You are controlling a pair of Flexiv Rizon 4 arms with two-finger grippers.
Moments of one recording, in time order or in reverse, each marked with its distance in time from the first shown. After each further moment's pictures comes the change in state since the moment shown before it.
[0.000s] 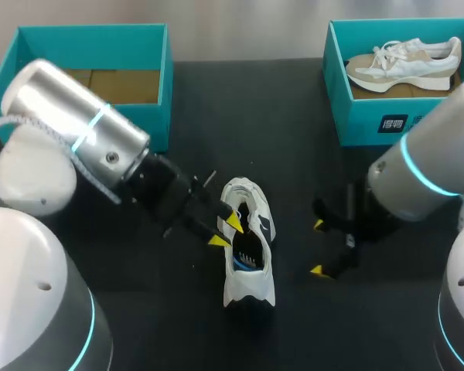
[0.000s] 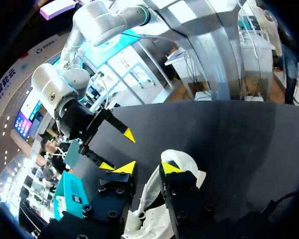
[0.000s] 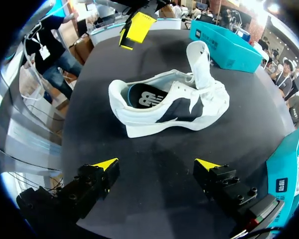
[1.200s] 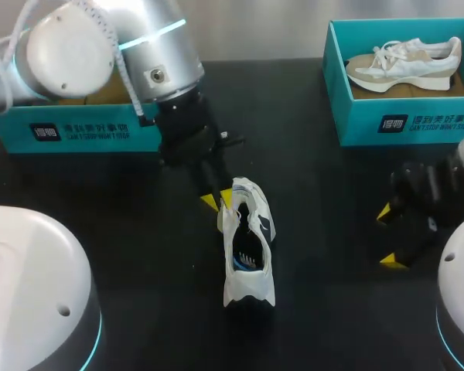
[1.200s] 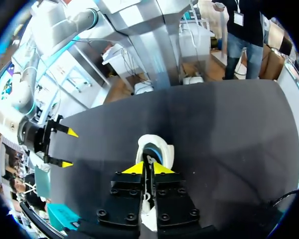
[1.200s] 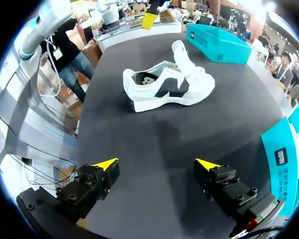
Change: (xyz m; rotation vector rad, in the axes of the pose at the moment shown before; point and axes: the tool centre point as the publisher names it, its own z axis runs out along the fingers) left arm -0.027 0.004 -0.045 -0.062 0.552 0.274; right arm -0.011 -0.076 -0.073 -0.033 0.071 0.052
